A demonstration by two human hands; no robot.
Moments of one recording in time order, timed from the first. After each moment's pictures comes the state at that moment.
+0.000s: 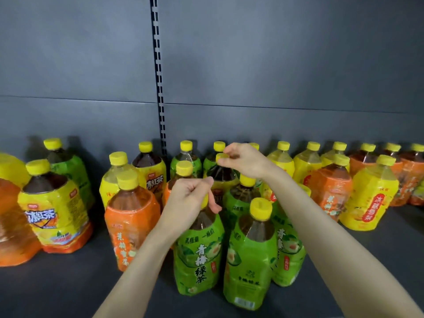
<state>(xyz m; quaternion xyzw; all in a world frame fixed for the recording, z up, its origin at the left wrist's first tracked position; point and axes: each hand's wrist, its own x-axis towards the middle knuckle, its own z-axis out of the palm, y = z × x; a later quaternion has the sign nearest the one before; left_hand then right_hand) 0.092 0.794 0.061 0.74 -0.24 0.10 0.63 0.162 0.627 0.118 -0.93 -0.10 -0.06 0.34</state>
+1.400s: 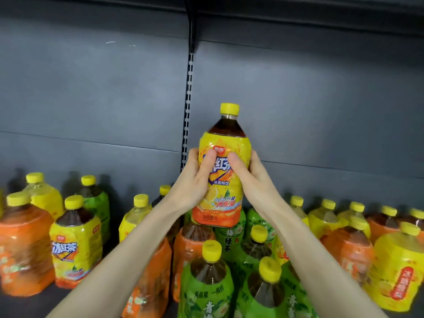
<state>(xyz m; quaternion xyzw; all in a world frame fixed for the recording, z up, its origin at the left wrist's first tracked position) 0.127 0.811 0.170 0.67 -0.26 0.20 0.66 0.124 0.669 0.180 -0.67 -0.25 -0.12 0.68</state>
